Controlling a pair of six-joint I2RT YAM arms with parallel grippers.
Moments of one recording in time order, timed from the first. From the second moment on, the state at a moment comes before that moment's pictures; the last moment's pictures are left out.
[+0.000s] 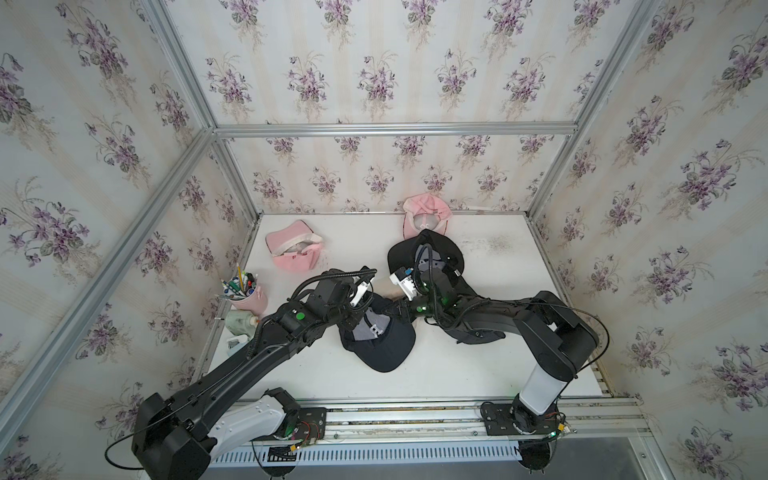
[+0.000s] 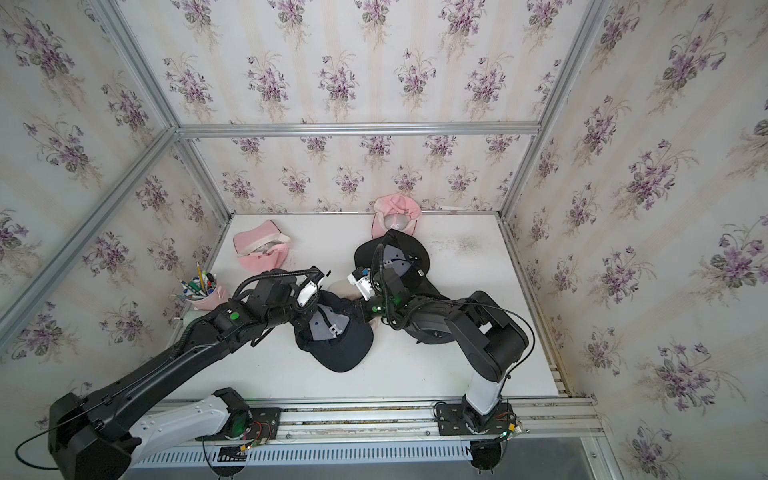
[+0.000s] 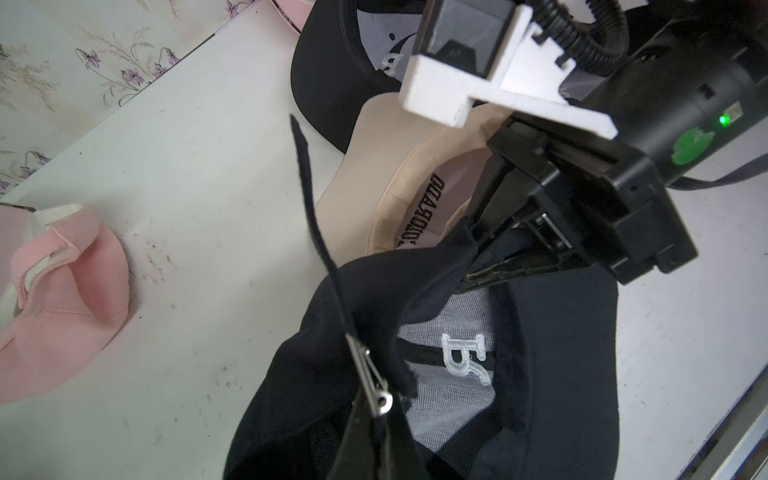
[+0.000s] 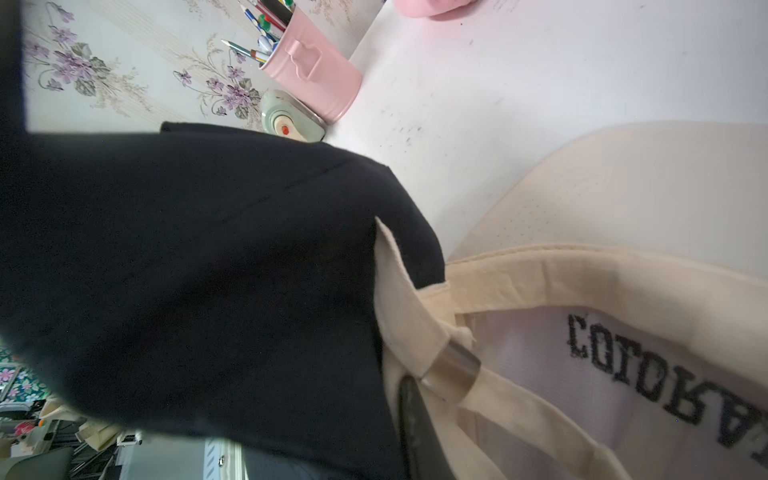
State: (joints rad) left arm -0.62 1.07 0.87 -0.60 -0.05 0.12; right arm 0.71 1.75 0.81 0.35 -0.66 0.42
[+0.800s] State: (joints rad) left arm -0.62 0.92 0.83 -0.61 0.02 0.17; right arm 0.72 1.59 0.91 0.05 -0.56 0.16
